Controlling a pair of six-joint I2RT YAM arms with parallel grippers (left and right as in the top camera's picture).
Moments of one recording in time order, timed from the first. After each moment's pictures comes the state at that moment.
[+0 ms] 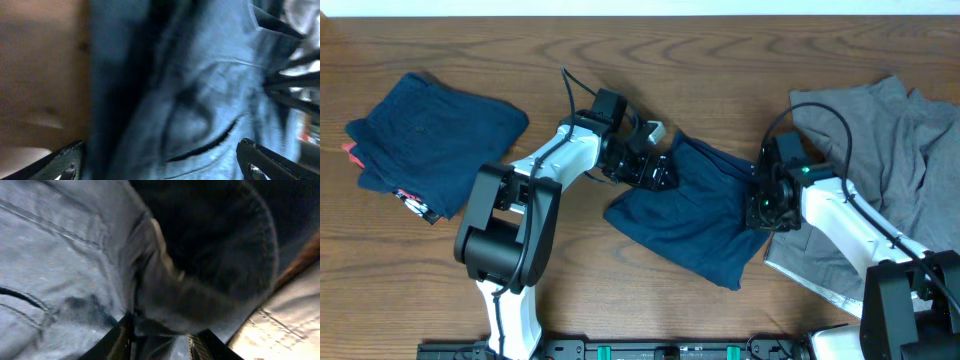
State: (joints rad) left arm -0.36 2.04 1.28 -0.62 0.77 0.02; right arm 0.21 1.58 0.84 -0.73 -0.15 0.29
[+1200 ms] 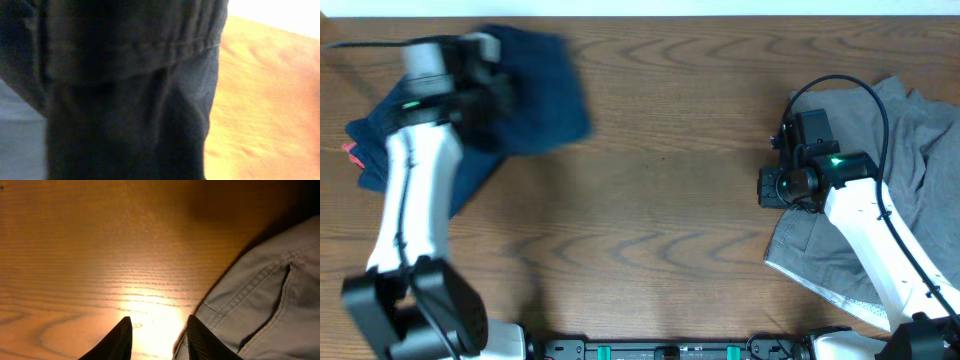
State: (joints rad) left arm 0.22 1.64 1.39 -0.61 0.34 -0.07; right arm 0.18 1.44 1.02 -0.90 -0.04 0.26
